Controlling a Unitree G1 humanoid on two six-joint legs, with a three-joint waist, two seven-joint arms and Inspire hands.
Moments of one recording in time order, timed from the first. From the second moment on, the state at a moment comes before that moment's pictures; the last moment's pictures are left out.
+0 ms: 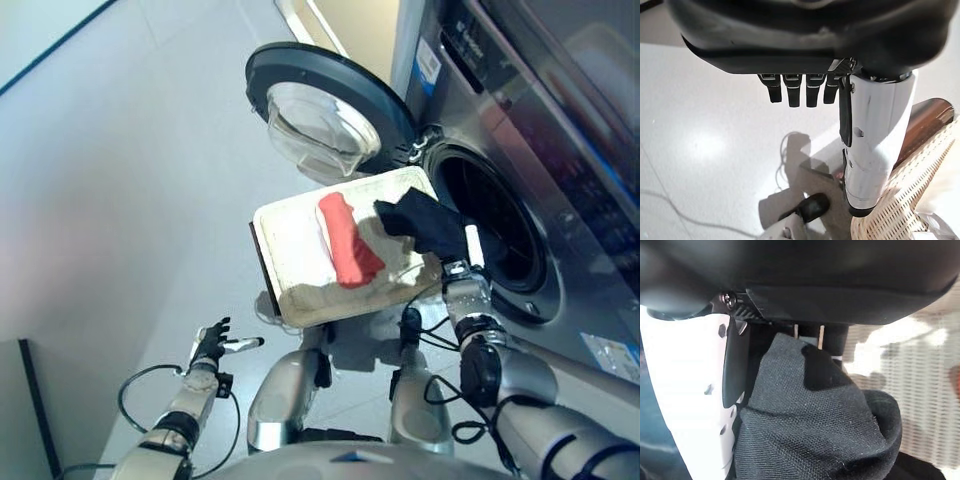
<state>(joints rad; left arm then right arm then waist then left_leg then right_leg) -0.12 0.21 -0.15 1.03 -0.01 -0.05 0.16 -0.65 -0.24 -0.46 1.17 0.99 -0.19 -0.24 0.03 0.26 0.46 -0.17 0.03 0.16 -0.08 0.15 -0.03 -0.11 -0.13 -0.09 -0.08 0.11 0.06</state>
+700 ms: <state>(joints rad) -0.04 0.21 -0.18 1.00 -0.01 -0.07 0.11 -0.79 -0.34 -0.52 1.07 1.00 -0.24 -0.31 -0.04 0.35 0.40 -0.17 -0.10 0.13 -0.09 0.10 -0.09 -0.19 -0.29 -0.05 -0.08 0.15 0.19</state>
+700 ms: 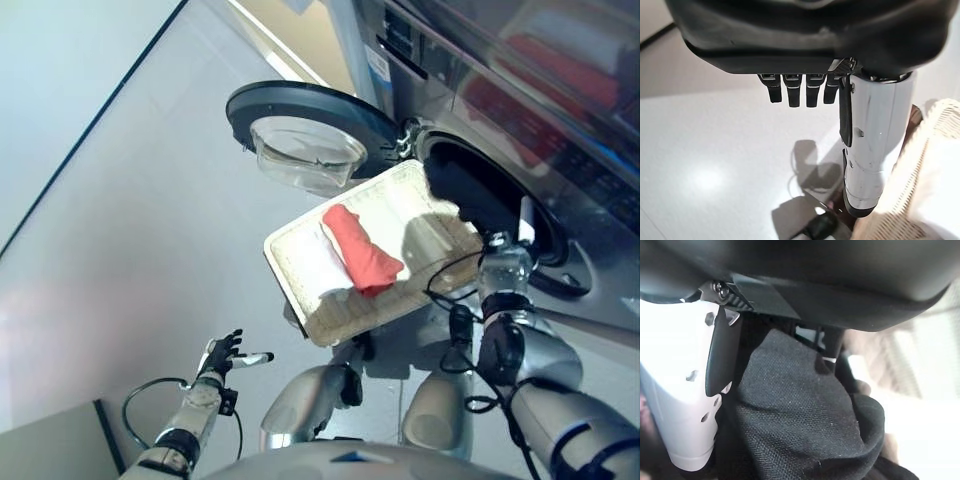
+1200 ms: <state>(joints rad) -0.04 0.21 -0.17 1.02 -0.01 -0.09 0.12 -0.90 -0.39 -0.30 0.95 0.82 -0.26 -0.46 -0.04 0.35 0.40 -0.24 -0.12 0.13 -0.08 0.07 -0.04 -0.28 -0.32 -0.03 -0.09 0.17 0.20</state>
